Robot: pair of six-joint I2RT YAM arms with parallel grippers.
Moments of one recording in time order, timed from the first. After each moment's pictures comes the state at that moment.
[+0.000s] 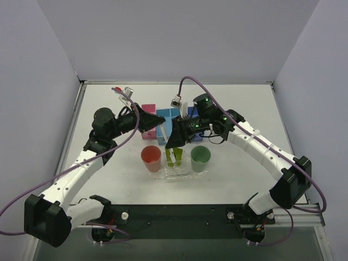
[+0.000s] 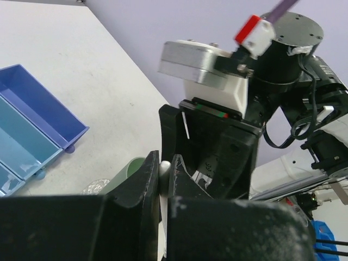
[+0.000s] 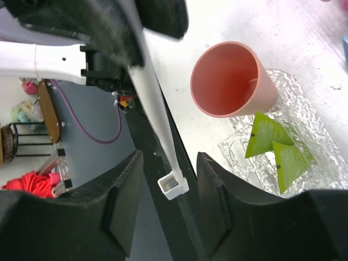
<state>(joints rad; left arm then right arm) -0.40 1.10 0.85 0.33 0.66 -0.81 0.69 1.50 1.35 -0.58 -0.76 0.26</state>
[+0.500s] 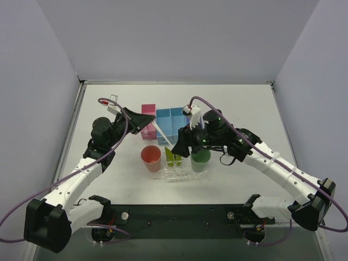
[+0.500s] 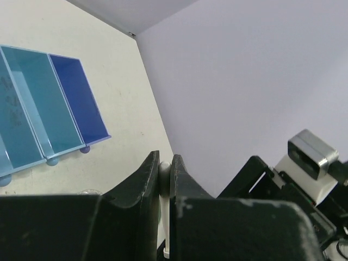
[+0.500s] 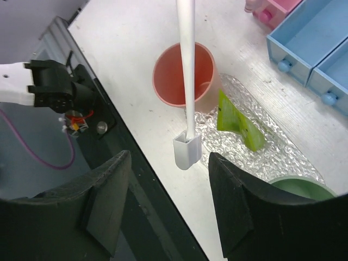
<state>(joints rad) -0.34 1.05 0.68 0.41 0.40 -1.09 0.78 1.21 1.16 -0.49 -0.39 0.28</state>
